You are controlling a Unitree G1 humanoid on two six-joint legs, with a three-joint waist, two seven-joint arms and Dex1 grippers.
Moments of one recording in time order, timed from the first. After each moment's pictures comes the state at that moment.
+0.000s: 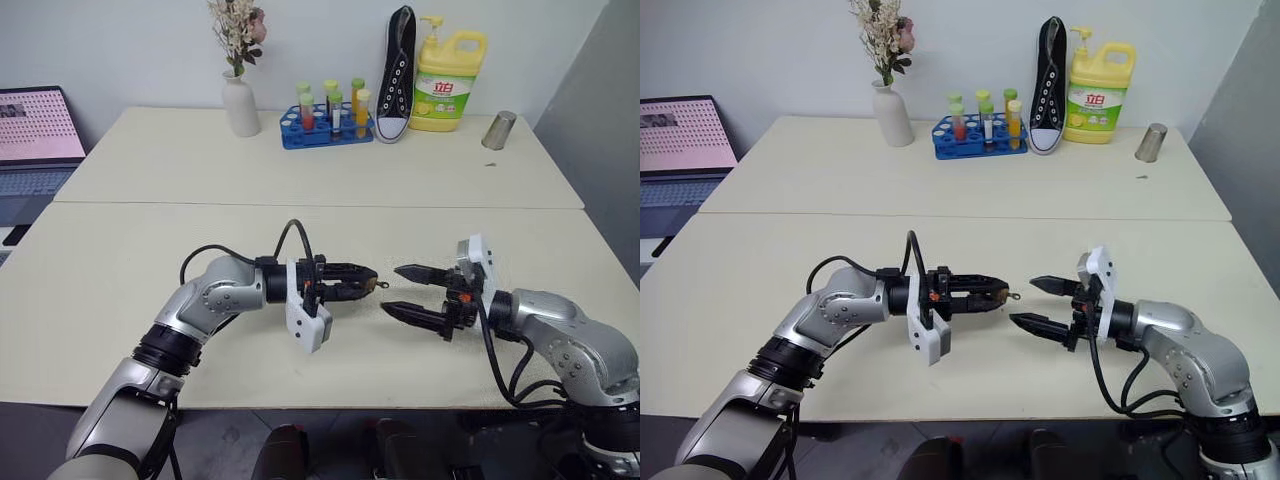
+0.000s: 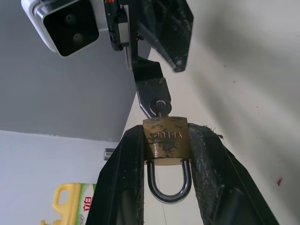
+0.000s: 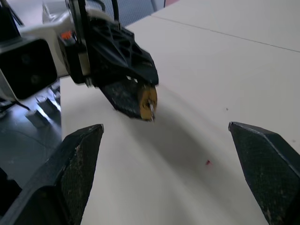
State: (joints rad) left arm -0.60 0.59 -0.35 0.23 0.33 -1.00 -0.67; right arm -0.28 -0.57 -0.01 -0.40 0.73 0.79 0.84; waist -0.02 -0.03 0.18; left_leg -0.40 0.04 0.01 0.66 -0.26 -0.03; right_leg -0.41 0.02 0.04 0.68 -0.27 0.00
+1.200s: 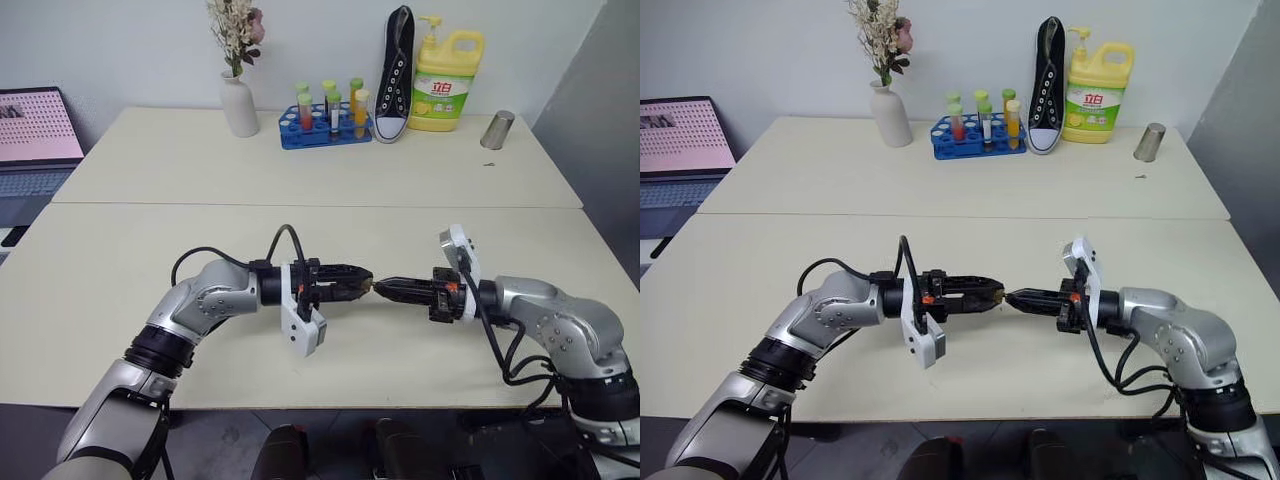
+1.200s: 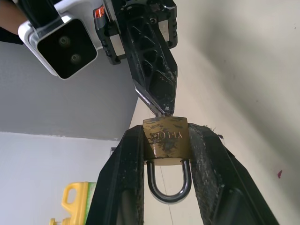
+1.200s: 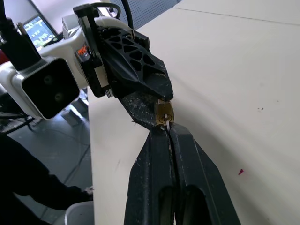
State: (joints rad) left arm -0.59 0.63 -0.34 0.22 0.39 -1.03 -0.60; right arm -0.42 -0.58 0.02 -0.27 0.83 0.97 0.90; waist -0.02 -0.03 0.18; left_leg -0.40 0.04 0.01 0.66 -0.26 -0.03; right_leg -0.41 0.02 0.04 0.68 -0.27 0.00
